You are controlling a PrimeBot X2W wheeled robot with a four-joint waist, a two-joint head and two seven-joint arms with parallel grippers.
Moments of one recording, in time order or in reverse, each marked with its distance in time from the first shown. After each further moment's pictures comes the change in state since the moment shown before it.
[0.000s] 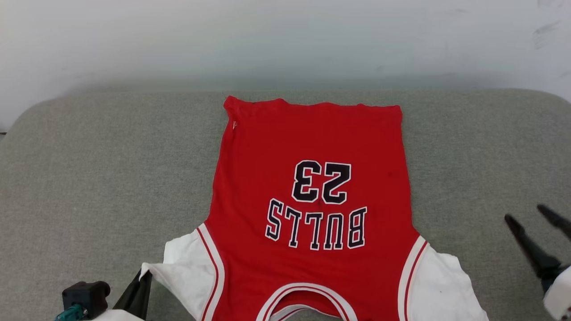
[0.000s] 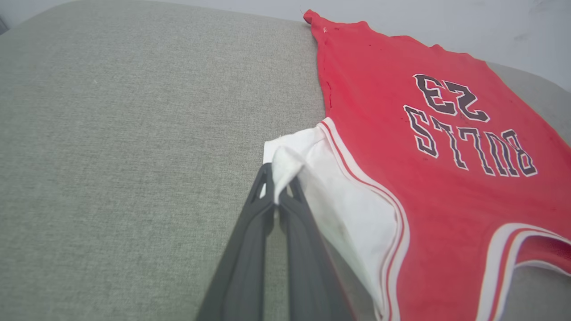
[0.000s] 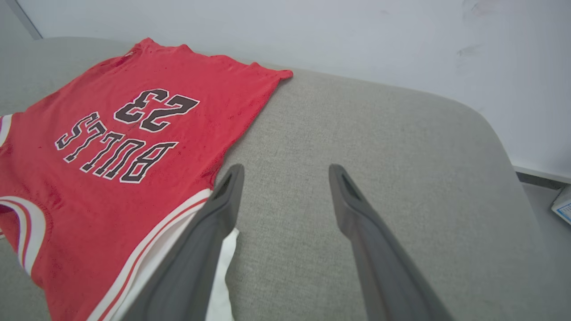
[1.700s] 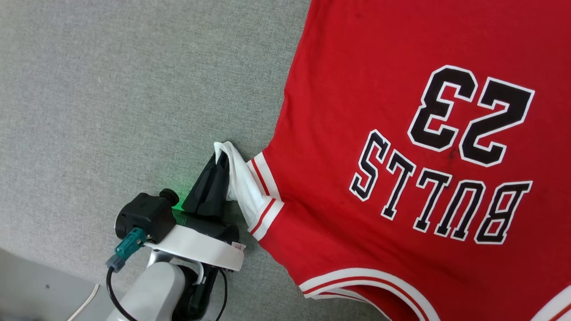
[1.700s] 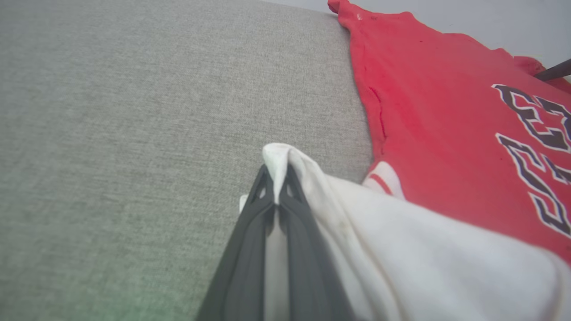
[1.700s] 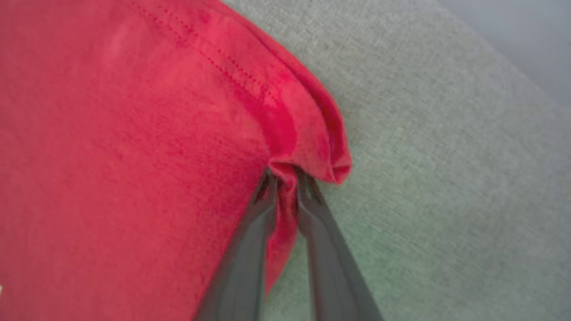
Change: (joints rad) left arm -0.329 -0.326 0.058 -0.069 0.324 -0.118 -0.017; right arm -1.197 -0.171 0.340 0.410 0.080 0.000 0.968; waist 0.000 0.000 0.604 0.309
